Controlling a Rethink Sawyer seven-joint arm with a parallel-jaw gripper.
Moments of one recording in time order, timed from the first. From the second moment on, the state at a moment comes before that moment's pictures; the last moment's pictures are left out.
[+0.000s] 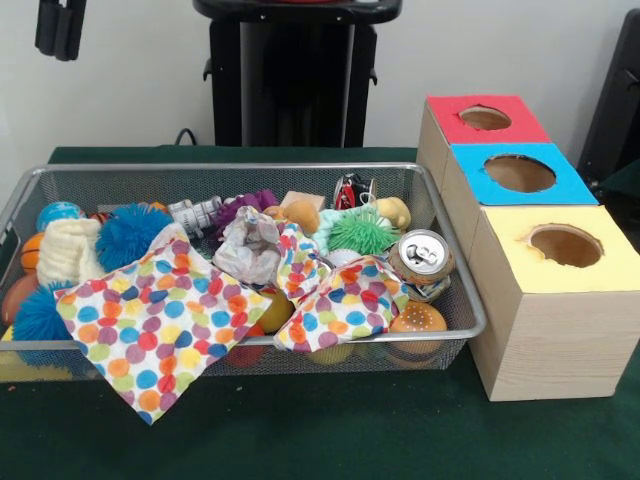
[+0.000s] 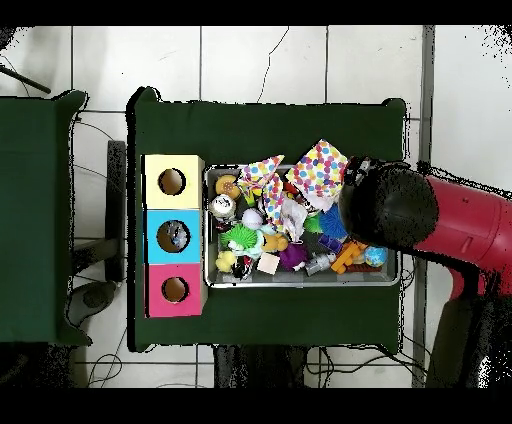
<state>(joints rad) -0.50 -0.90 0.08 1.44 -0.29 0.74 1.82</state>
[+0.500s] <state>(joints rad) -0.50 -0.90 0.11 1.44 -0.32 0.74 1.82</state>
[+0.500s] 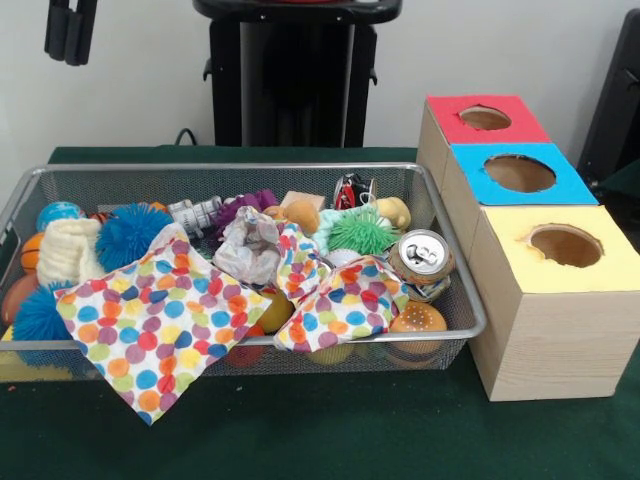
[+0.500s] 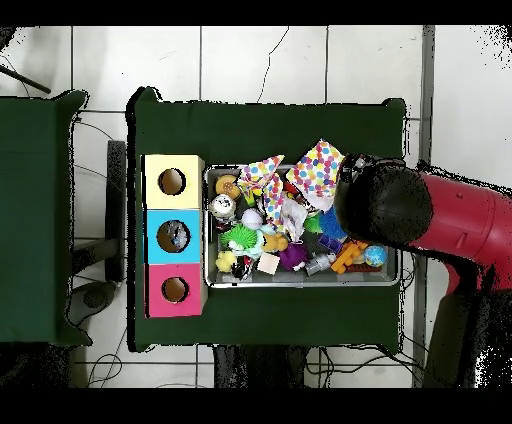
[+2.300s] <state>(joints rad) -0.30 -0.92 0.04 1.47 -0.49 0.75 1.82</state>
